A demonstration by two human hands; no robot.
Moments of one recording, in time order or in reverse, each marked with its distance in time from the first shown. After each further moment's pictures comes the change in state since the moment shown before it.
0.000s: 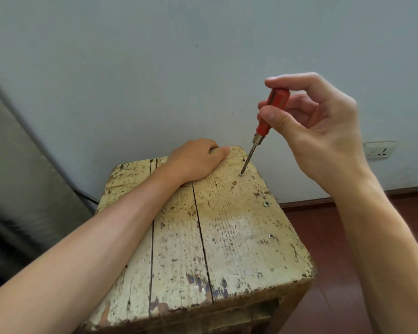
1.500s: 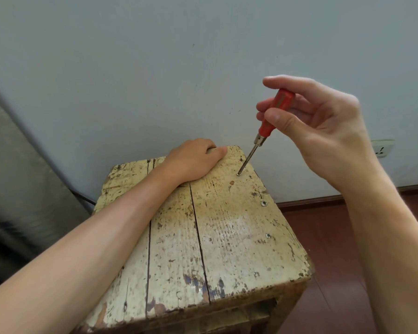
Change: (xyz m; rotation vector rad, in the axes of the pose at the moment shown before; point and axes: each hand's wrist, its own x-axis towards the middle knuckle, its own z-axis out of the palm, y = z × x) left_hand -0.004 0.005 -0.003 -0.010 -0.015 -0.002; right_hand 0.002 0.007 -0.017 0.037 -0.094 0.023
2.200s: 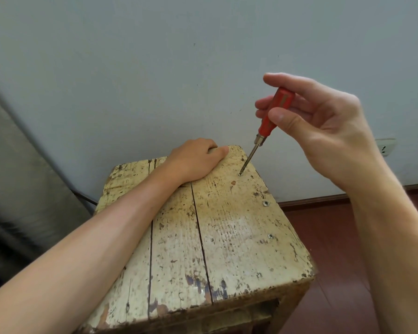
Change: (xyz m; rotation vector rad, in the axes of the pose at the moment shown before) left_hand 0.002 -0.003 0.001 0.003 0.002 -0.001; right_hand 0.001 -0.001 -0.002 -0.014 -0.057 0.015
